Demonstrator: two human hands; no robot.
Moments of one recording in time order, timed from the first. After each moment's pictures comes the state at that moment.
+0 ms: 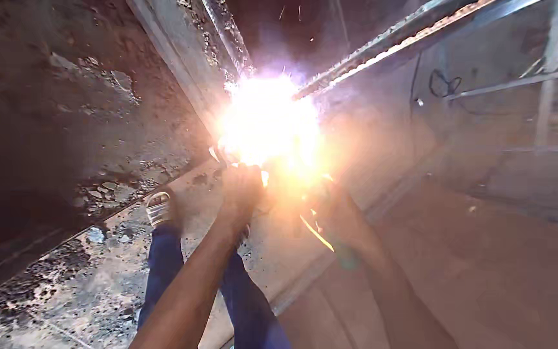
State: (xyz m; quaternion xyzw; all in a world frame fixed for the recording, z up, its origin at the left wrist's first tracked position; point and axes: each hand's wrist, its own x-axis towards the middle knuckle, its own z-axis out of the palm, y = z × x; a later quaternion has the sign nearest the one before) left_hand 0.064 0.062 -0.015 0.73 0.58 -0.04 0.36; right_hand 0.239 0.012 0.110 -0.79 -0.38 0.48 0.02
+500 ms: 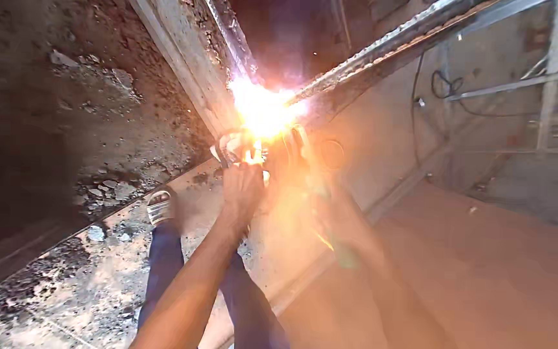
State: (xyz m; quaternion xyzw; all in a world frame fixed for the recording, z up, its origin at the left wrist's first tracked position) left_hand 0.062 0.052 -0.027 0.73 0.58 -0.01 0.36; right_hand 0.234 0.015 0.113 -0.79 -0.38 0.48 0.02
